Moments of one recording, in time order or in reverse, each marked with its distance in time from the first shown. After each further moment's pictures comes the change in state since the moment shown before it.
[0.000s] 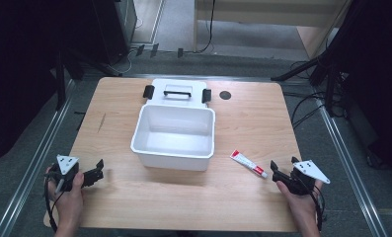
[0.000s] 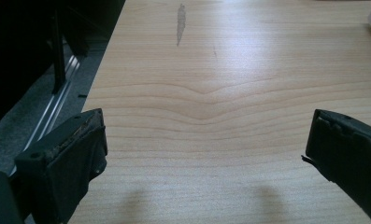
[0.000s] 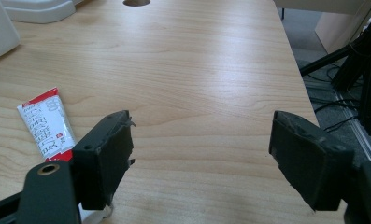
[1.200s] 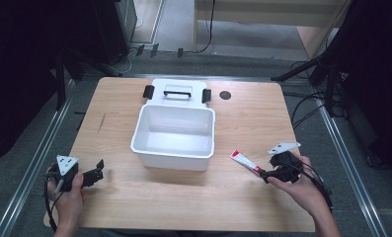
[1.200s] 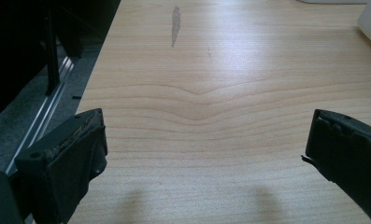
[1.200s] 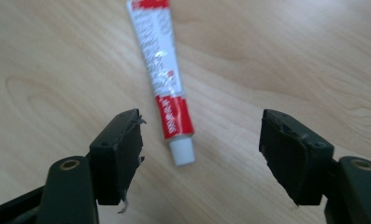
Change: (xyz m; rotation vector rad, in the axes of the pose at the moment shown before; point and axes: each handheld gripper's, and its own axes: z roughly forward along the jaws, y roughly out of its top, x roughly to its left) left arm 0.000 -0.001 -0.001 -0.010 -0.021 -0.003; right arm 0.039 0.072 0.011 0.572 0.267 -0.381
